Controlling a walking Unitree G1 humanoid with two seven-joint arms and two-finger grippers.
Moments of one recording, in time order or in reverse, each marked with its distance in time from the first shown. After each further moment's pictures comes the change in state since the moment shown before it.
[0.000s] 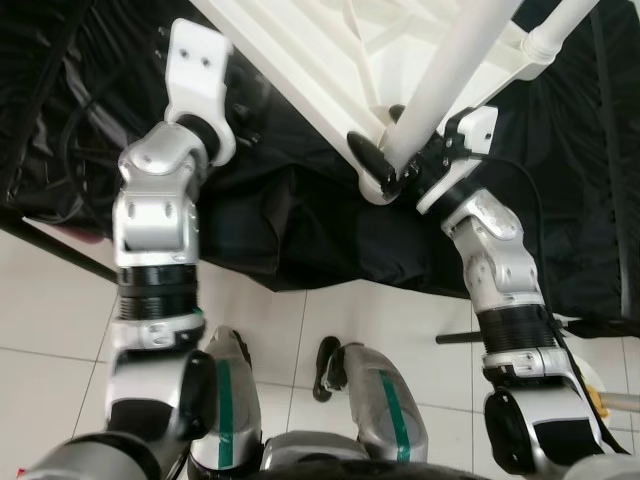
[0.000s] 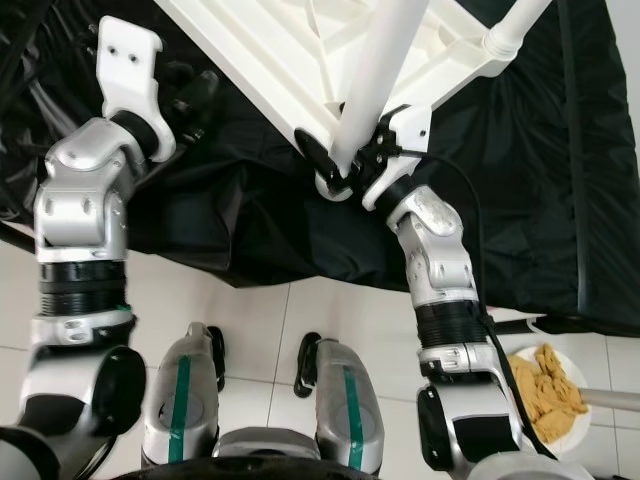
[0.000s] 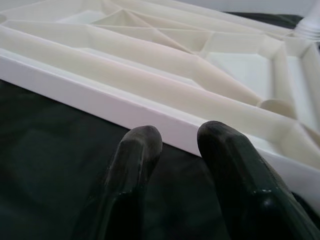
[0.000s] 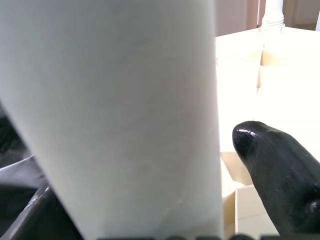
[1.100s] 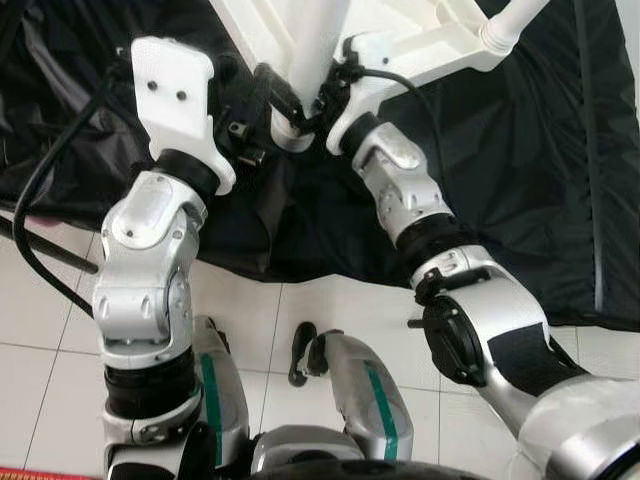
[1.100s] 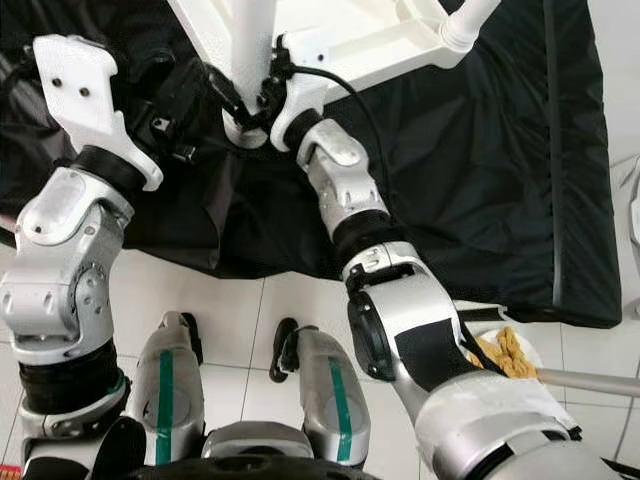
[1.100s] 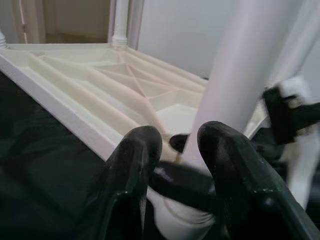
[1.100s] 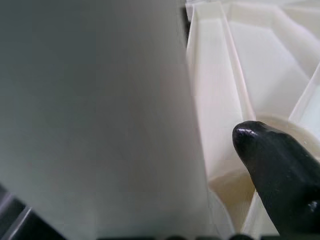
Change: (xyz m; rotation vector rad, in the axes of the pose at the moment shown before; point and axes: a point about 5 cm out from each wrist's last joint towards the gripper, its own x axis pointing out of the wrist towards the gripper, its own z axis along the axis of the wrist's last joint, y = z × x) left arm -0.061 -0.025 0.045 -0.009 -0.269 0.050; right arm 0.105 0.048 -0.007 0.099 0.038 0.103
